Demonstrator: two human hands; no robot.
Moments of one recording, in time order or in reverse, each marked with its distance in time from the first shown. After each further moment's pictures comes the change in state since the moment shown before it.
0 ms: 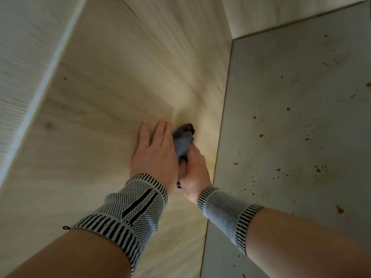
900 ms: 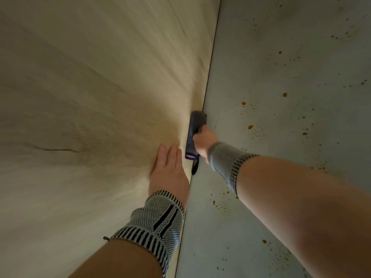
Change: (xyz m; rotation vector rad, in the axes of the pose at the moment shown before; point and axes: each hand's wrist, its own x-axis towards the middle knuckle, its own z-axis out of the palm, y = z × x) left_hand 0.092 0.121 0.061 -0.070 -0.170 0.308; right_hand 0.126 0.123 -0.057 -0.385 -0.201 0.600
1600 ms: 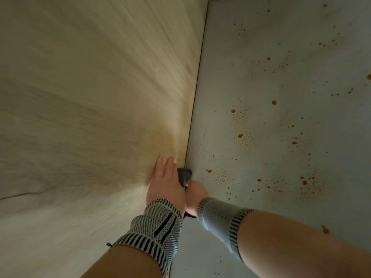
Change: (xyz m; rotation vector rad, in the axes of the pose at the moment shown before) left_hand 0.039 0.013 0.007 -0.031 -0.034 0.074; right_hand -0.070 0.044 0.040 0.047 -0.204 0.187
